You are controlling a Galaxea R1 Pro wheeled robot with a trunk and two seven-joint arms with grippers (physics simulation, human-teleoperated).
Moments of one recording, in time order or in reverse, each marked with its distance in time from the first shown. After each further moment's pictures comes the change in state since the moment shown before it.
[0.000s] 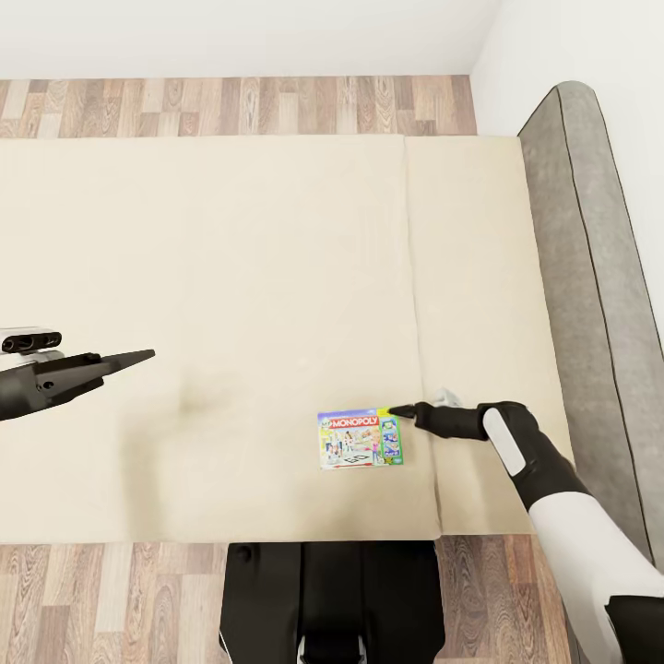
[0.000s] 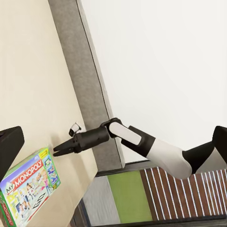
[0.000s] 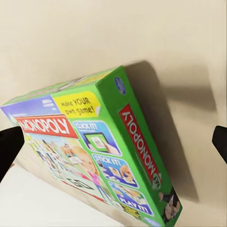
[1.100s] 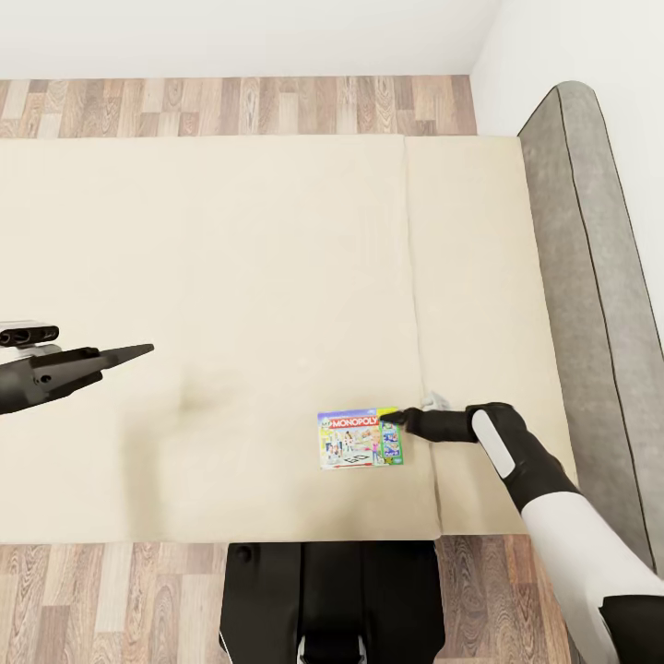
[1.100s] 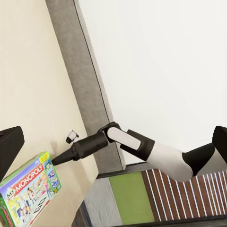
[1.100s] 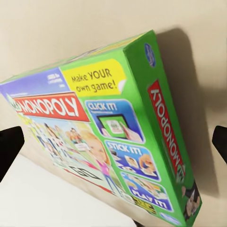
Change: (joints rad) left arm -0.021 0.001 -0.002 0.000 0.001 0.005 0.001; right arm -0.001 0.014 0.063 0.004 0.004 0.006 0.000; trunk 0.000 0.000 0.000
